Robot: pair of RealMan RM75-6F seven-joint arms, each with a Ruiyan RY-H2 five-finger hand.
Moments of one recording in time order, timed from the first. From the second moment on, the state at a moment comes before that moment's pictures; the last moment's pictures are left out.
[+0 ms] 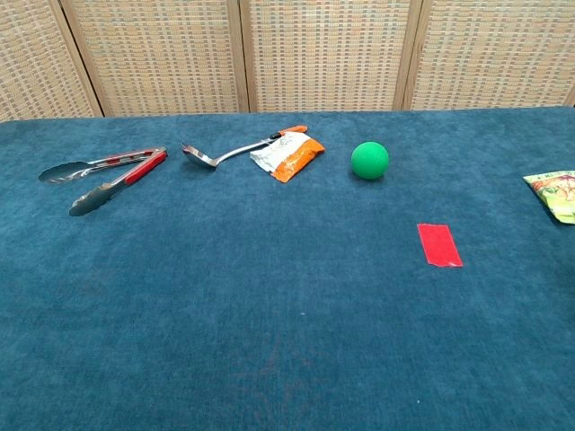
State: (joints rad) left arm -0.11 -1.06 -0.02 -1.76 1.56 1.49 -0.01; right arm 0.15 -1.28 0.09 -1.71 -1.48 1.42 -0.35
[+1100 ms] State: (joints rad) left arm -0.12 -1.06 -0.02 -1.72 1.52 1.43 -0.08; right arm 0.40 -1.71 0.22 -1.53 -1.14 1.24 -0.67
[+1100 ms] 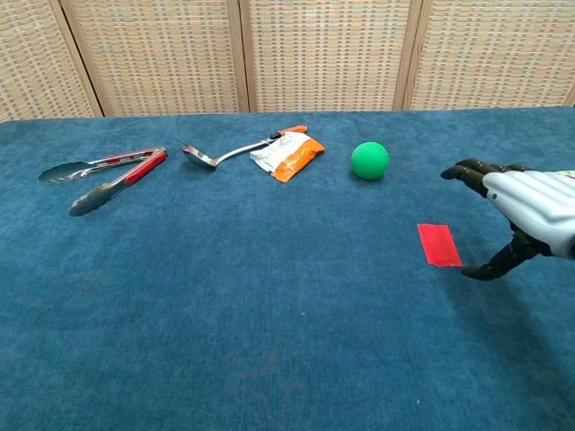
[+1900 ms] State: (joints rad) left arm -0.14 -1.07 -0.03 -1.71 1.49 1.41 -0.06; right arm 0.48 -1.76 0.26 -1.39 -1.02 1.15 -0.62
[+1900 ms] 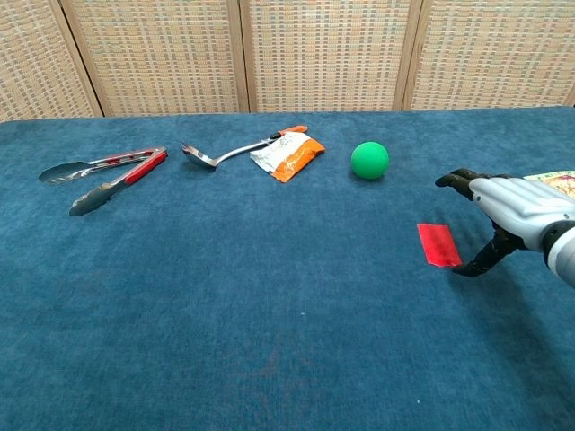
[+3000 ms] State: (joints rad) left arm -0.14 -1.09 -0.03 -1.70 1.49 1.40 -0.05; right arm 0.55 -1.80 0.28 -1.21 -0.95 1.10 -0.52
